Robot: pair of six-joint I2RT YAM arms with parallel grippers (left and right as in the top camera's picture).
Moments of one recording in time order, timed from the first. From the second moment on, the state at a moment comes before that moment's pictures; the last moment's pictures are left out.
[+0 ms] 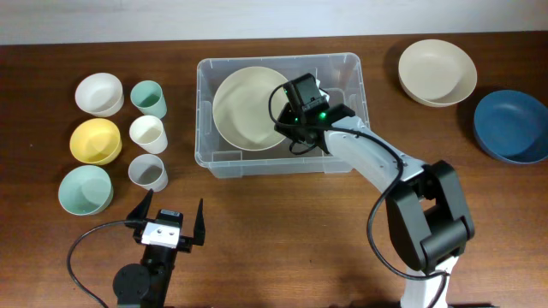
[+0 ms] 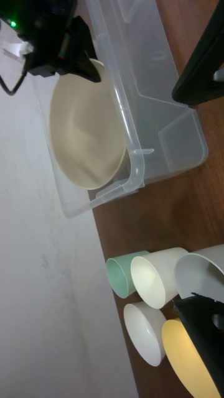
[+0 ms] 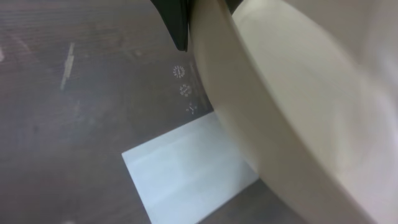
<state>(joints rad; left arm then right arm) -0.02 0.01 0.01 -0.06 0.15 0.18 0.47 2.03 1.48 -0.47 -0.03 0.94</state>
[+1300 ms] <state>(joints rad) -0.02 0.01 0.01 -0.06 0.15 0.18 0.47 2.08 1.53 -0.52 -0.13 0.91</state>
